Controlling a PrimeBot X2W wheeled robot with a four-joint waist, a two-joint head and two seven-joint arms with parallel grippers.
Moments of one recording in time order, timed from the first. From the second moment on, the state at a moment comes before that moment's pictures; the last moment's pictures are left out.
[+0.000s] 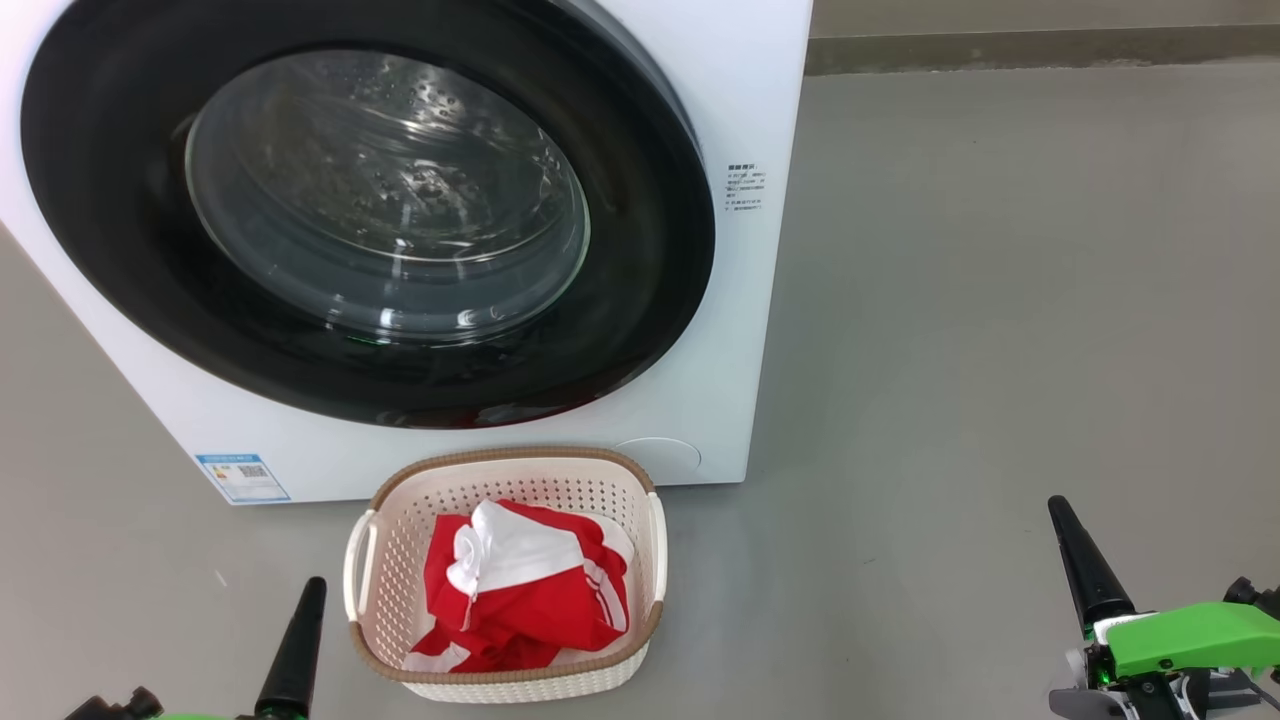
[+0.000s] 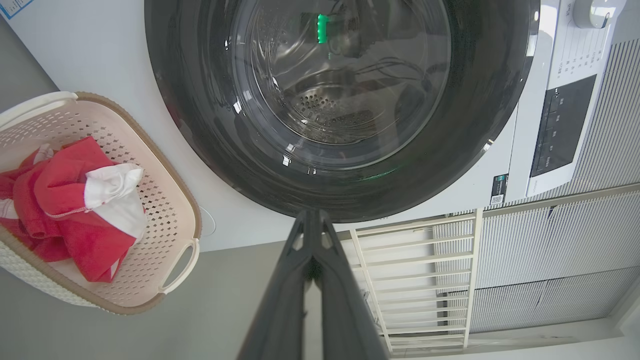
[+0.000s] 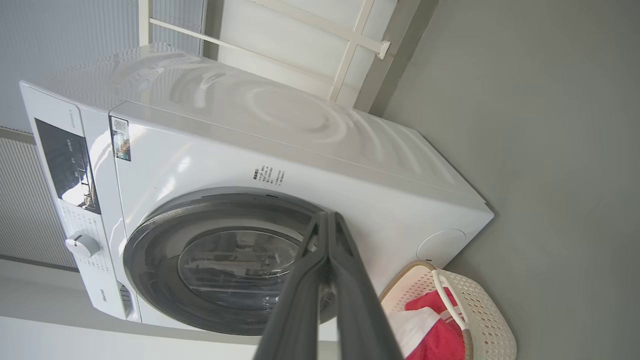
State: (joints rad) left arm -0.03 0.05 0.07 0.26 -1.38 -0.12 0.05; right arm -0.03 -0.04 -0.11 0.29 1.39 0.13 0.05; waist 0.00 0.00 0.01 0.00
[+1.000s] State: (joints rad) left arm -0.07 0.04 0.08 0.27 -1.60 -0.12 0.11; right arm -0.07 -0.04 -0.13 0.27 1.61 0.13 0.11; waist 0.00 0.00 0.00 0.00
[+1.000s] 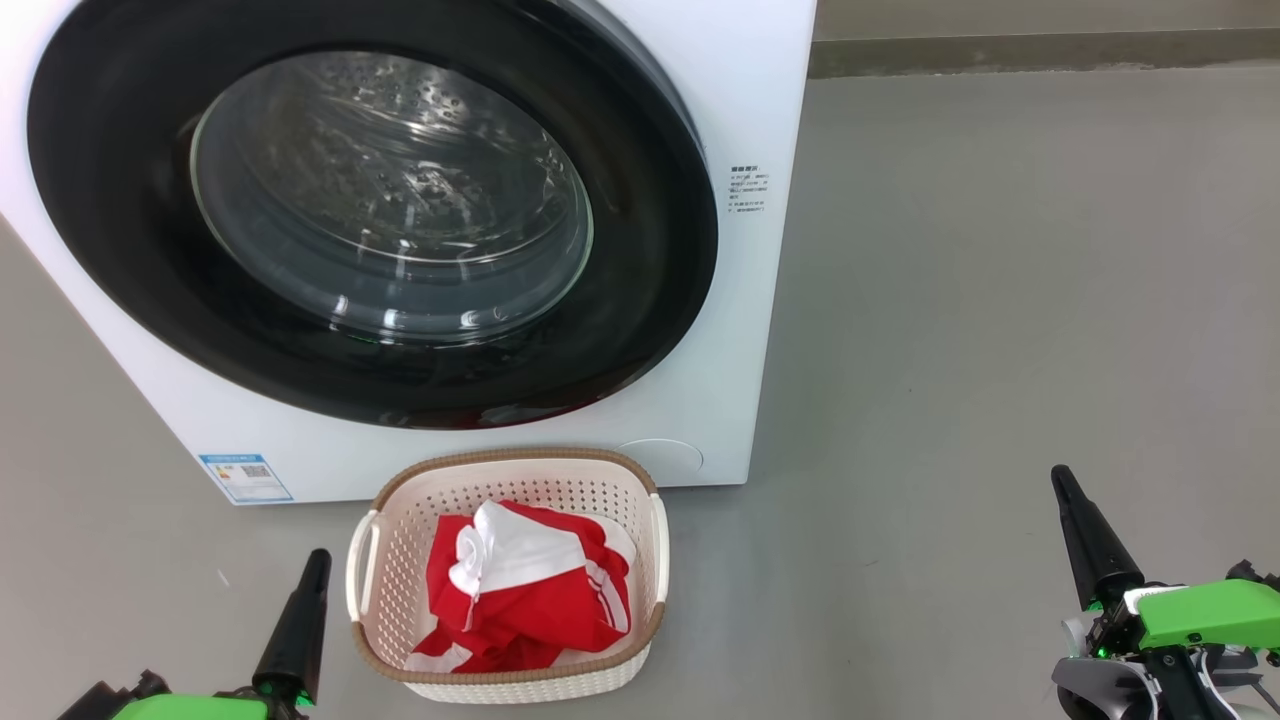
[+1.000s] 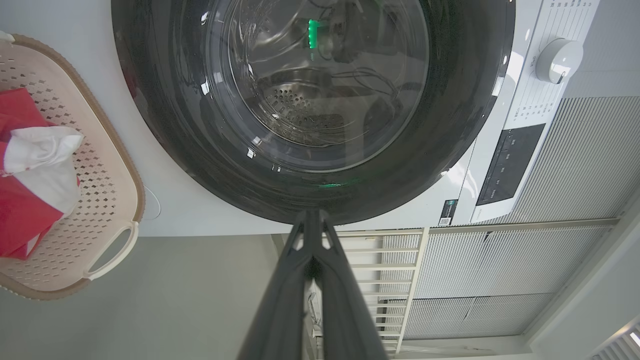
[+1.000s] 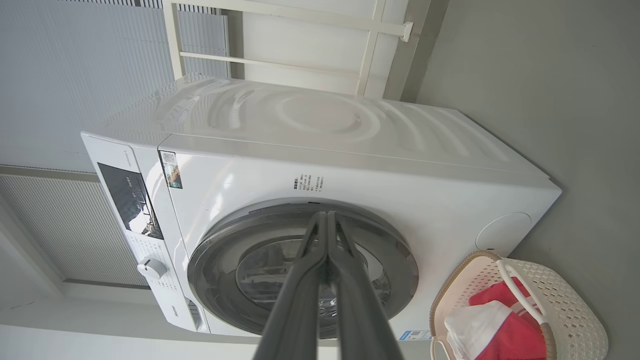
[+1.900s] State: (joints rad) left arm -0.07 0.04 0.08 0.27 -1.60 -0.12 0.11; right arm -0.07 -0.04 -0.13 0.27 1.61 0.13 0.11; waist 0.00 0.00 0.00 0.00
